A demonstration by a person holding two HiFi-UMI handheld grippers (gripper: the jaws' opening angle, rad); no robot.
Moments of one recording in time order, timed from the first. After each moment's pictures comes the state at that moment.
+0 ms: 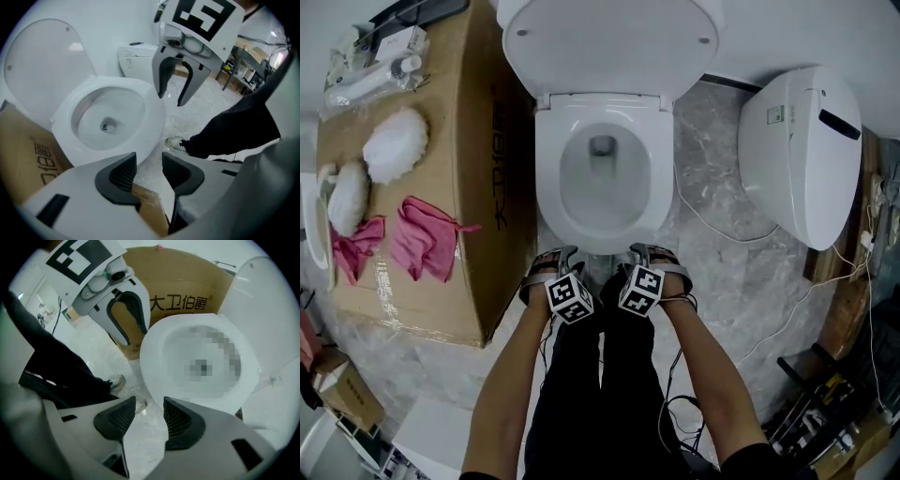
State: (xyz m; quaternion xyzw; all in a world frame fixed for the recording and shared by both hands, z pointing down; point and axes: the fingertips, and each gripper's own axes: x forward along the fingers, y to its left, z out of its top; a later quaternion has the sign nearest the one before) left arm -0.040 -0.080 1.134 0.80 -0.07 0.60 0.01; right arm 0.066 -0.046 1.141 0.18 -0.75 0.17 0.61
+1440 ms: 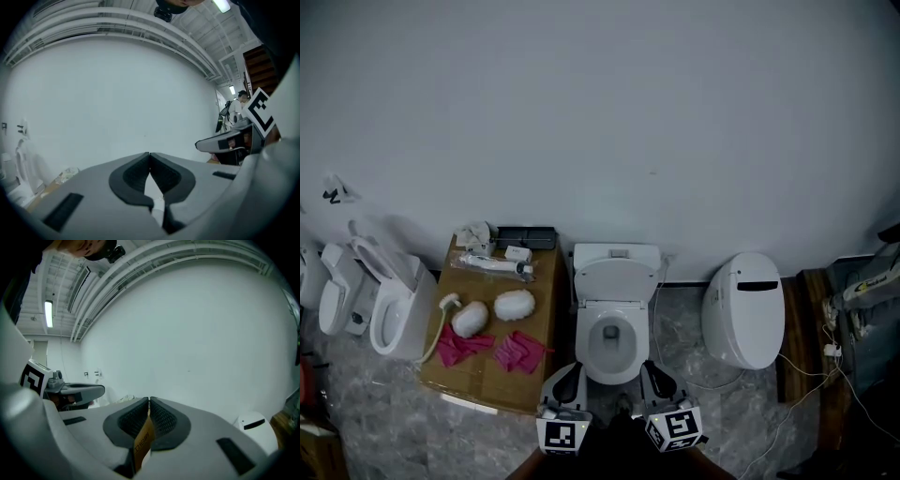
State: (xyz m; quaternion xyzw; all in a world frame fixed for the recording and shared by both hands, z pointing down) left arm -0.076 -0.120 0.435 0.88 -0.46 0.10 0.05; right arm 0.061 -0.095 0.435 0.61 -0.78 0.11 0.06
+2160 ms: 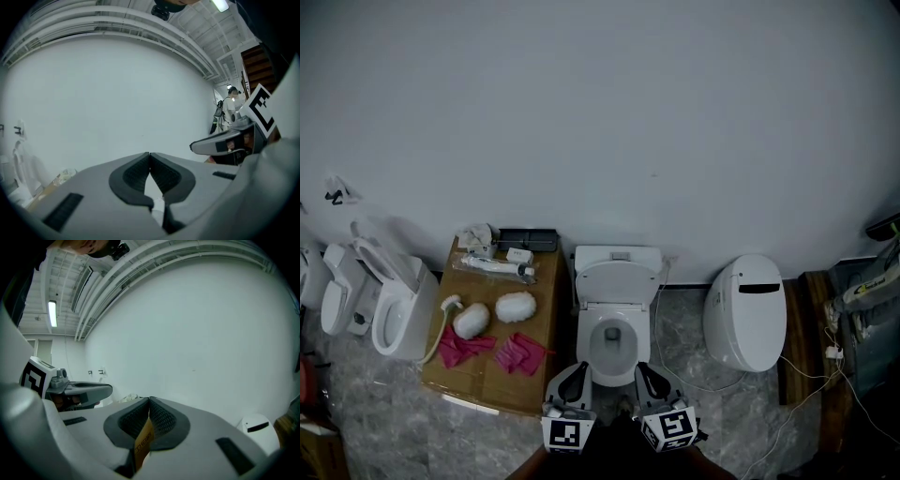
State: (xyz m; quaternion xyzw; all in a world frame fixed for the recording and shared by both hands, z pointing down) left arm -0.059 -0.126 0.434 0.89 -0.45 0.09 0.03; right arm 0.051 -0.102 0.440 0.59 -0.80 0.11 0.06
